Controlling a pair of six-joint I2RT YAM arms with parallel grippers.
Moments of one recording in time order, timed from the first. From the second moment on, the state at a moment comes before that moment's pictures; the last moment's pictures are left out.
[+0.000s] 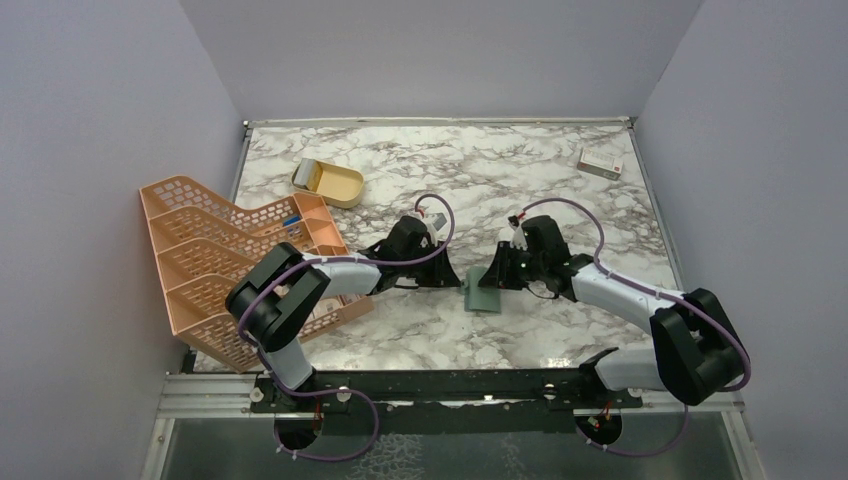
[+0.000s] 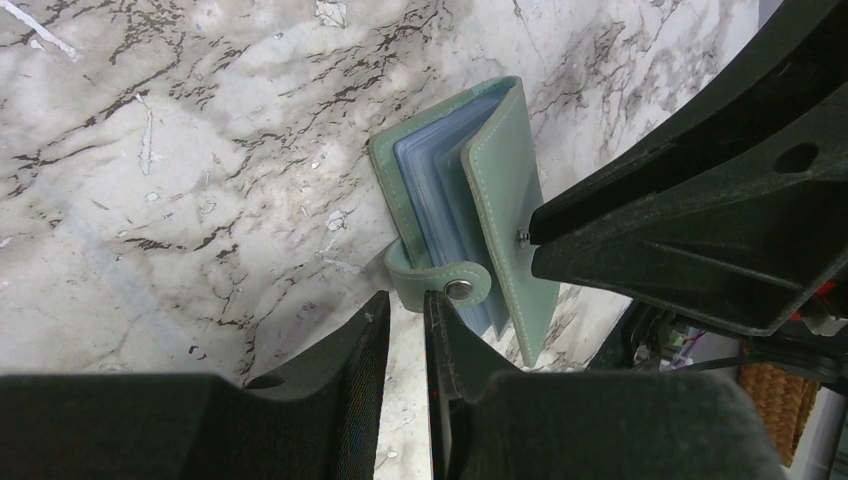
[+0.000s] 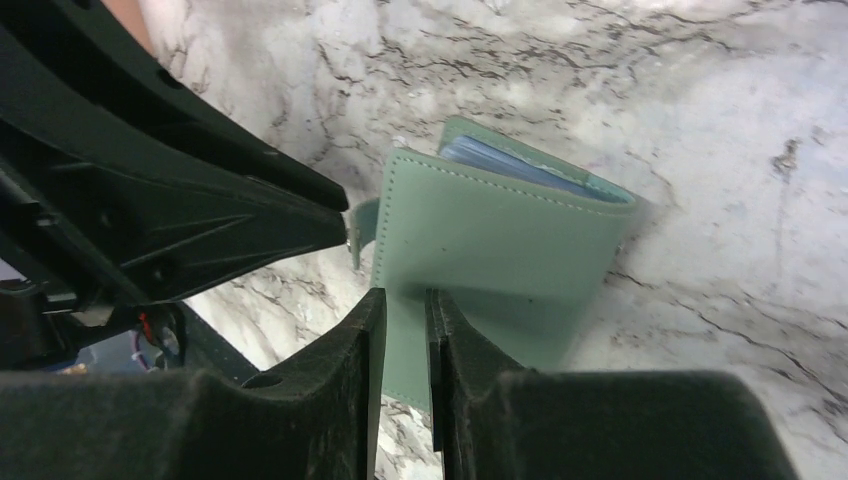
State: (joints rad) left arm -0.73 1.69 0.76 0.26 0.40 -0.70; right arm 0.49 1.33 0.58 -0.08 -0.37 0.58
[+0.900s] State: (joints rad) left arm -0.73 1.71 0.76 0.26 0.40 -0.72; right arm 0.49 1.46 0.56 0.16 -0.51 0.64
